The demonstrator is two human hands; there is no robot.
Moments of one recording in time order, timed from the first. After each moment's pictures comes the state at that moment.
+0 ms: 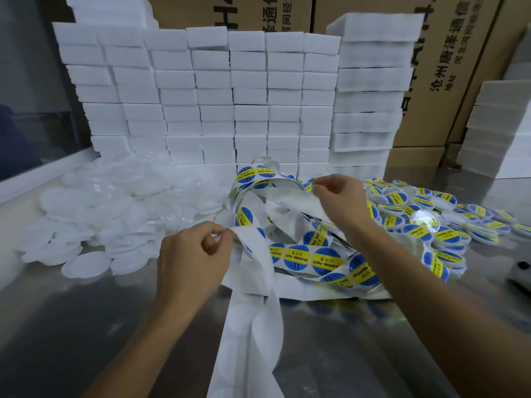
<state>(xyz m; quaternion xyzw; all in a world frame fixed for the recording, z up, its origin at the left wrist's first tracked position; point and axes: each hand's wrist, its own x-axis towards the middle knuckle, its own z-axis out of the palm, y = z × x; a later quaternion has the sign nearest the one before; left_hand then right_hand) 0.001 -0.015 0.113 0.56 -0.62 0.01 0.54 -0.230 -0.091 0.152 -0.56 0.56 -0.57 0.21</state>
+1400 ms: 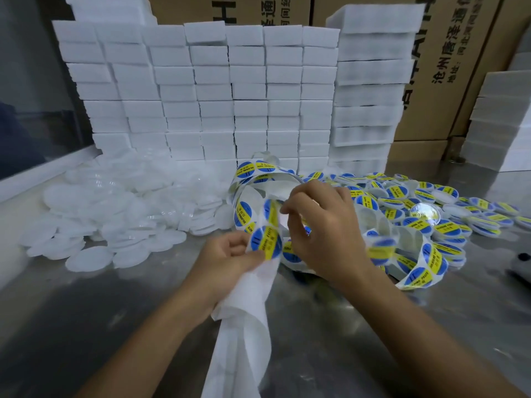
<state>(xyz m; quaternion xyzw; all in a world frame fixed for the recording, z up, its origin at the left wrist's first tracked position) -0.021 -0.009 0.103 0.47 -0.57 -0.48 0.47 -0.197 -0.017 0.136 -0.75 0.40 -0.49 -0.20</state>
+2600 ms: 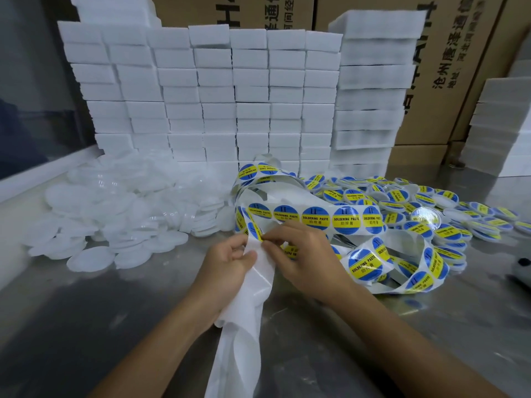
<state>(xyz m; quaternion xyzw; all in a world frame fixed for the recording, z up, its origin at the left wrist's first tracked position) -0.026 -0.013 0.093 0.48 -0.54 -0.47 0.51 -0.186 -0.027 0.100 -0.80 0.40 -0.45 0.03</state>
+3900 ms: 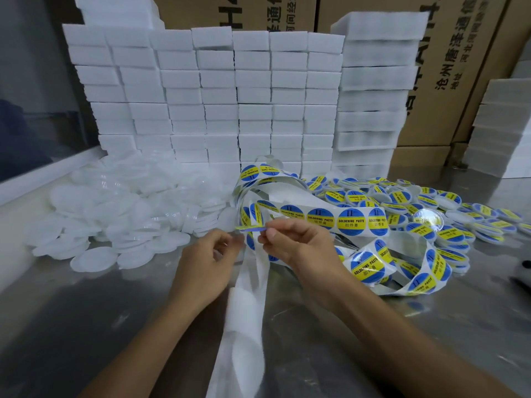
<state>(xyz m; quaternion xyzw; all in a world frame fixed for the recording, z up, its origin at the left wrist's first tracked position) 0.004 -0.030 0.084 0.60 -0.63 -0.15 0.47 -0.170 -0.021 0.110 -0.49 0.35 -0.58 0.54</state>
